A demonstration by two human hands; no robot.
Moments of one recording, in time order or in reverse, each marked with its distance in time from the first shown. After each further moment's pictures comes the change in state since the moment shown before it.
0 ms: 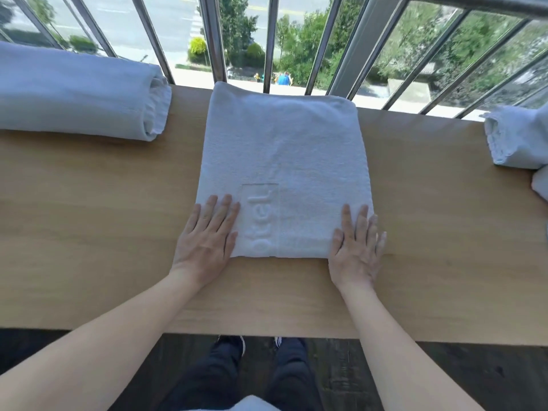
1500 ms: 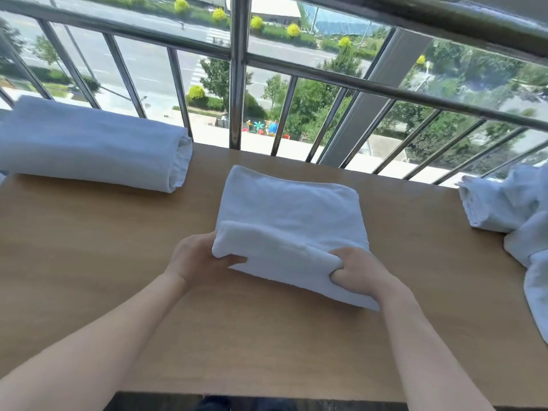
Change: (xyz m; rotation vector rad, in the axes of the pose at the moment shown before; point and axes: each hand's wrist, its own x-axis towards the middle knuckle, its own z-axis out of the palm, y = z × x) left_hand 0.049 -0.054 -0.064 -0.549 -0.003 -0.203; right_hand 0.042 -0.058 -0.139 0.144 -0.483 -0.278
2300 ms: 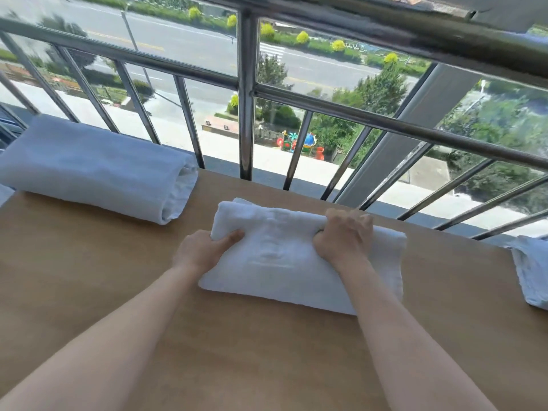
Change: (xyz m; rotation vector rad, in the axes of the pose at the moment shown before) left_hand 0.112 0.013 -0.001 -0.115 0.052 -0.567; right_hand 0.177 -0.031 -0.059 -0.461 0.631 -0.080
